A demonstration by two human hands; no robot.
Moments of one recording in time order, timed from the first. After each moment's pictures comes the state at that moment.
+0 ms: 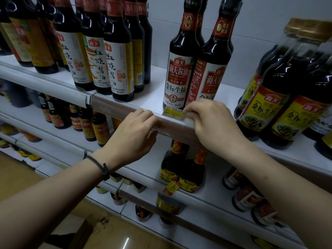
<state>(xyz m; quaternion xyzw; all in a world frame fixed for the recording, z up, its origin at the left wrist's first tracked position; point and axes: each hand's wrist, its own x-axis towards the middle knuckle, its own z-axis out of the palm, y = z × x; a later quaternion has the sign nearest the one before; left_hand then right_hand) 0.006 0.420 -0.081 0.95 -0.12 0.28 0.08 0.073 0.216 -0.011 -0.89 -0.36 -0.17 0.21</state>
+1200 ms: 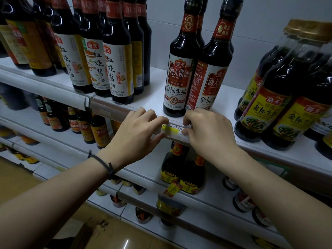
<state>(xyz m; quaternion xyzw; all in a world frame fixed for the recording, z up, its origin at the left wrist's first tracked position) 0.017 0.420 -0.080 0.95 -0.12 0.29 0.03 0.070 0.226 -0.029 -0.92 -0.32 -0.20 0.09</state>
